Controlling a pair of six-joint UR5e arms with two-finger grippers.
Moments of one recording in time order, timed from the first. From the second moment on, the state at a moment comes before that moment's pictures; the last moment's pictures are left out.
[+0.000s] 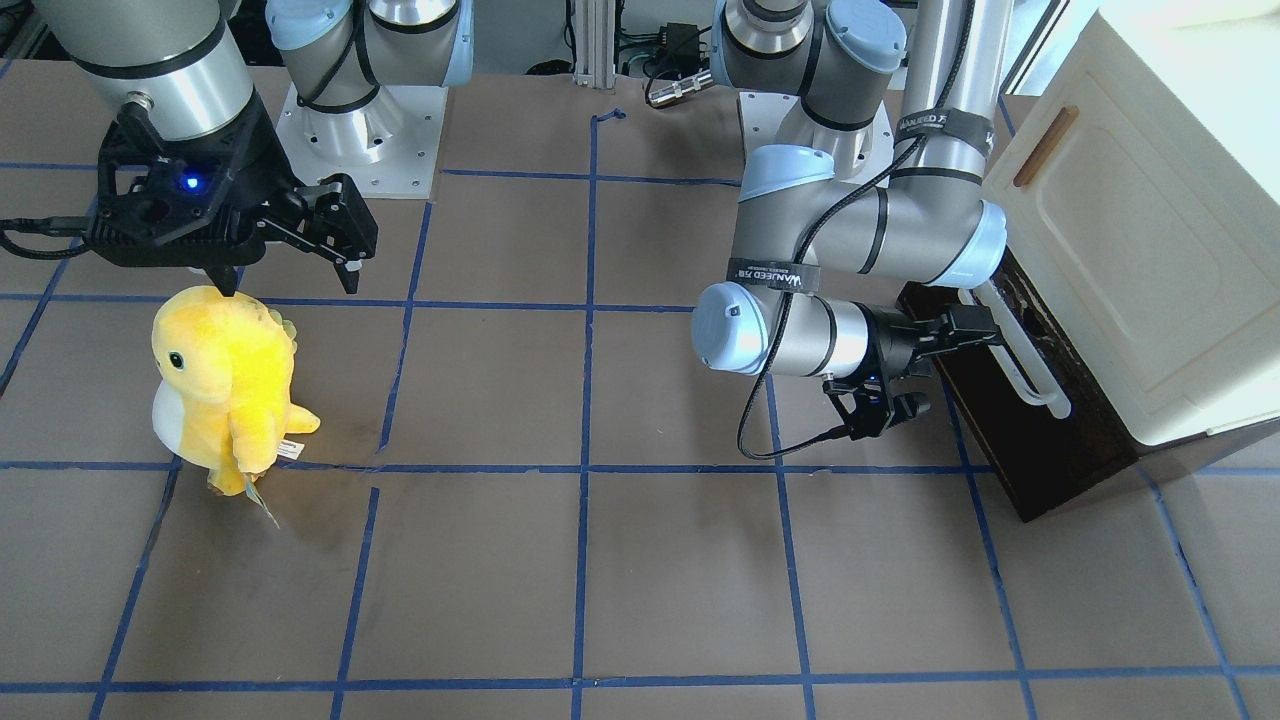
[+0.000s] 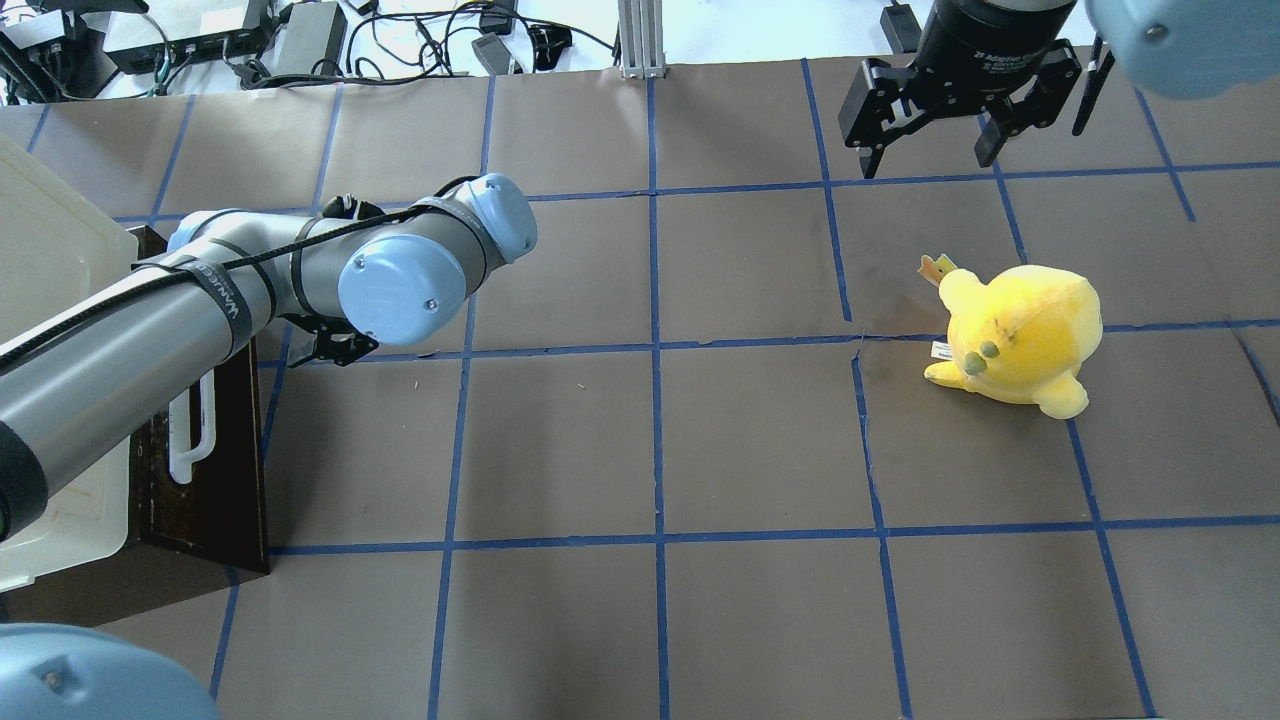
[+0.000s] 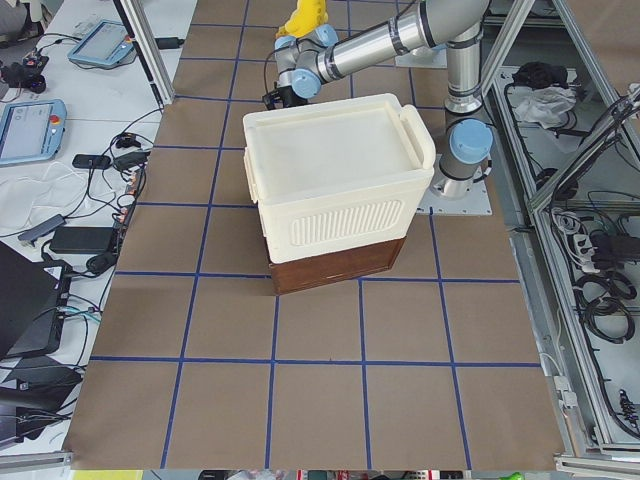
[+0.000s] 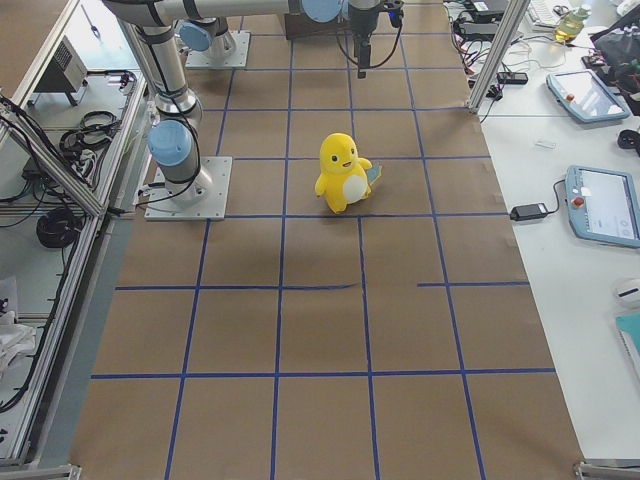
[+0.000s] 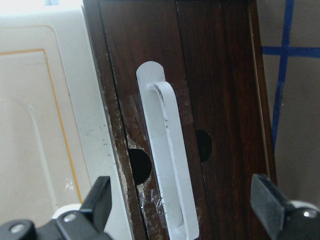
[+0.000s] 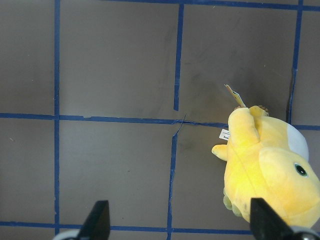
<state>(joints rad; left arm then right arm) -1.72 -1.95 -1.81 -1.63 2.66 -0.56 1.60 -1.48 1.44 -1.57 -1.58 -0.02</state>
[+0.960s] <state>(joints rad) -1.66 -1.99 -1.85 -1.63 2.75 -0.55 1.60 -1.48 1.44 -1.57 -1.58 -0.02</state>
